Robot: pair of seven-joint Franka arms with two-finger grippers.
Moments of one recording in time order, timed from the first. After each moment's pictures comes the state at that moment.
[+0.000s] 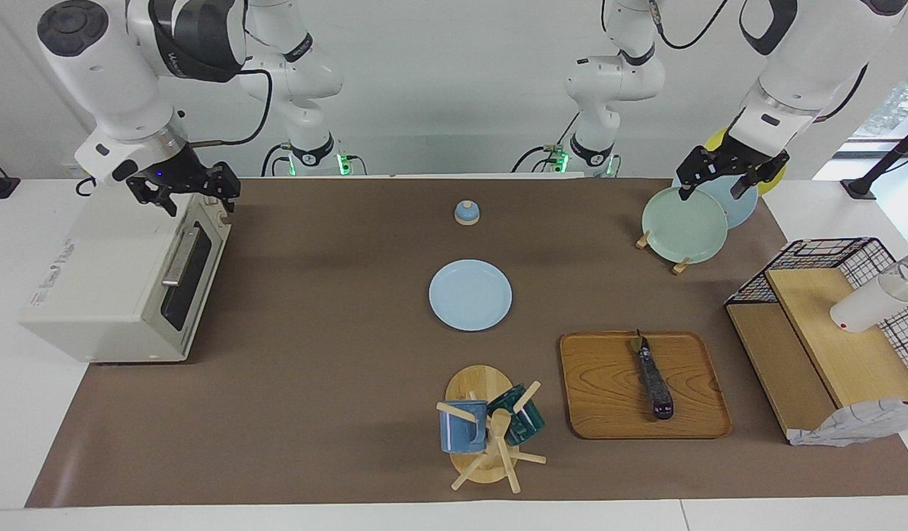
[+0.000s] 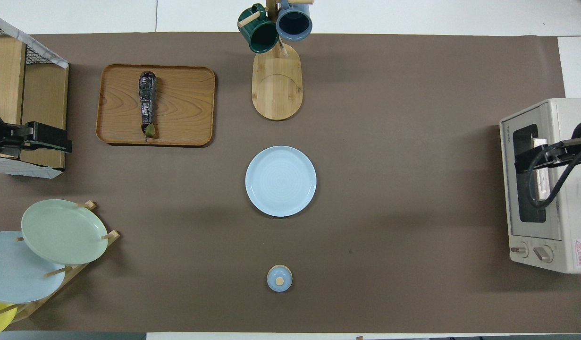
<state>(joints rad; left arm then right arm) -0.07 -0.04 -0.01 -1.65 -0.03 1.62 -0.04 0.03 -0.03 -0.08 -1.71 -0.07 1.56 -0.16</state>
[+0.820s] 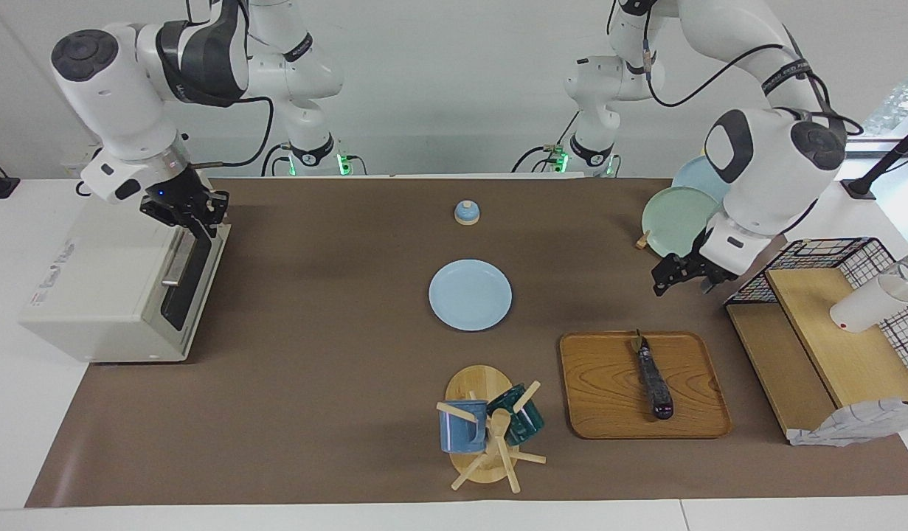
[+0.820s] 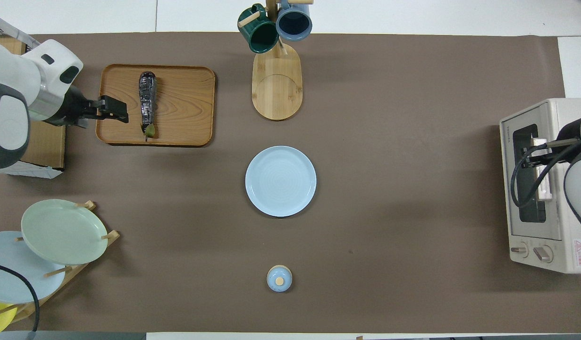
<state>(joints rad) -0.08 0.25 -0.02 -1.69 -0.10 1.97 -0.08 0.01 -0.04 -0.09 -1.85 -0.07 1.74 -0.14</state>
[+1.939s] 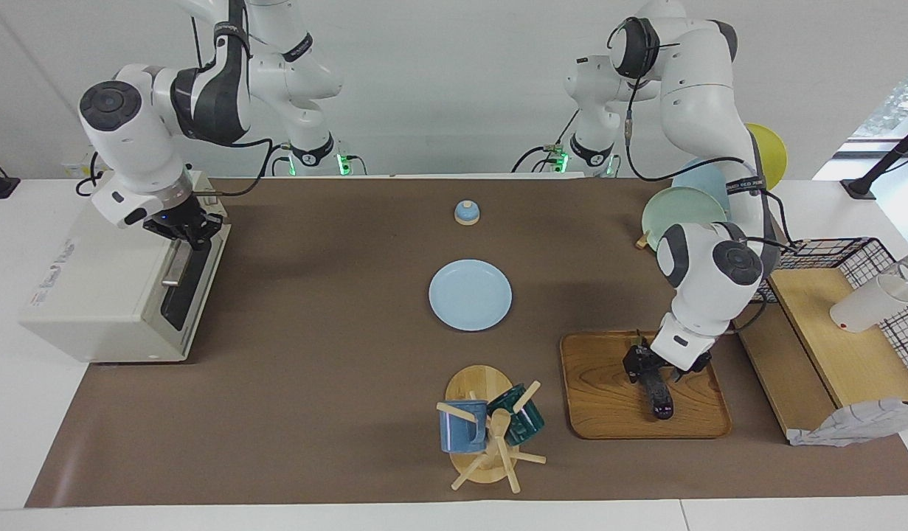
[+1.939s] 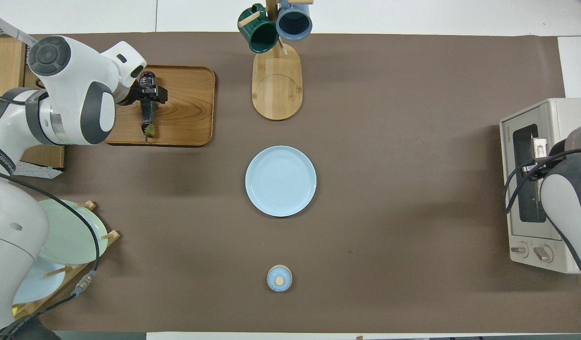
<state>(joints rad) -0.12 0.58 -0.02 -1.57 -0.01 2.29 -0.04 -0.03 -0.04 -0.09 -2.00 -0.17 1.85 -0.12</state>
